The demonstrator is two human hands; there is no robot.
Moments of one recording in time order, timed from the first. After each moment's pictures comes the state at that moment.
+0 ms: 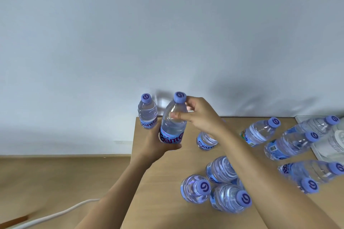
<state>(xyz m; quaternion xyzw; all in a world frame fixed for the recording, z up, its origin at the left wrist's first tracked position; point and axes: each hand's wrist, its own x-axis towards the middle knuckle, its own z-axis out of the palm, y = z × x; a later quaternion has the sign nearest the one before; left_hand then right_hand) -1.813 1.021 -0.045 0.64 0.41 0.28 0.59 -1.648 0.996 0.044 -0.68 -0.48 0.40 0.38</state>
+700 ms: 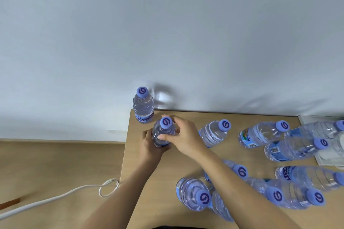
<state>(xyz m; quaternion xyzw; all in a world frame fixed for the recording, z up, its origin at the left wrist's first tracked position) -1.800 1.022 -0.166 0.58 0.57 0.29 0.50 -1.679 0.994 -0.045 -0.70 -0.48 0.38 0.36</state>
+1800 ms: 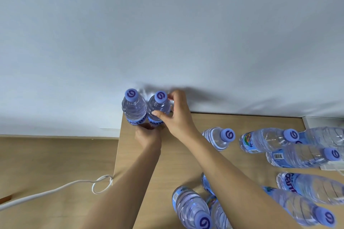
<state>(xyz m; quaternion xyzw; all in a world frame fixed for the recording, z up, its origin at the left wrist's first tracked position) -1.742 1.075 -0.155 0.30 0.74 0.32 0.51 -1.660 1.063 -0.072 -0.72 -0.50 0.27 0.40</state>
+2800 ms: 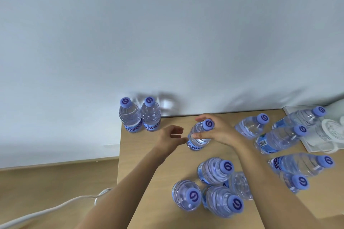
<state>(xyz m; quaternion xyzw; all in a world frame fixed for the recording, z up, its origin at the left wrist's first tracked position) -1.730 1.026 -0.079 0.56 0.46 0.13 0.68 -1.554 0.947 -0.021 -0.77 -0.41 0.40 0.27</state>
